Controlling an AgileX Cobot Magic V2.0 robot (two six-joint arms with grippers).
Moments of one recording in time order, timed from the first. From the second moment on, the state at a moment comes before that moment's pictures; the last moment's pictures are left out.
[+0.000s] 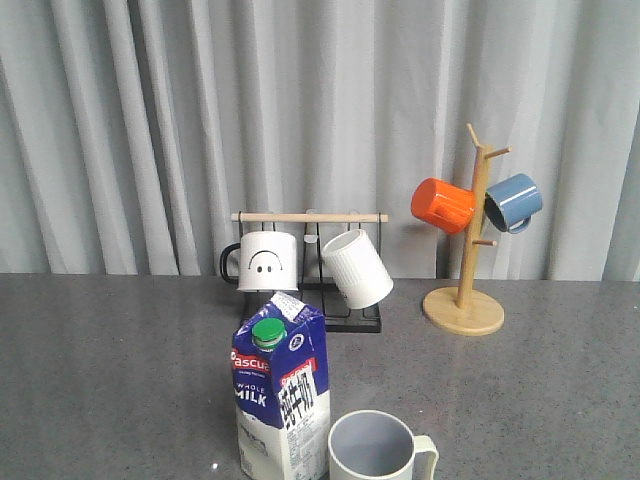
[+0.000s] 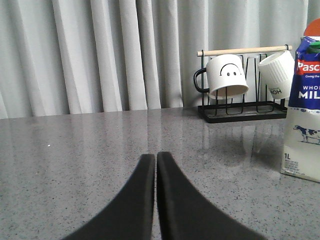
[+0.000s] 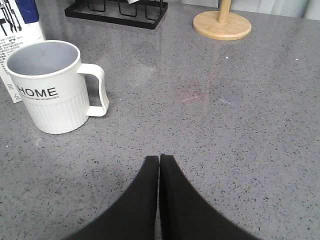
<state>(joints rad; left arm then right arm) -0.04 -0.01 0.03 0.08 0.01 -0.05 0.40 0.47 -0.40 -0.37 0.47 0.40</state>
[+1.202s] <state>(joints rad) -0.04 -0.01 0.03 0.08 0.01 -0.05 0.06 0.08 -0.10 -0.39 0.33 0.39</state>
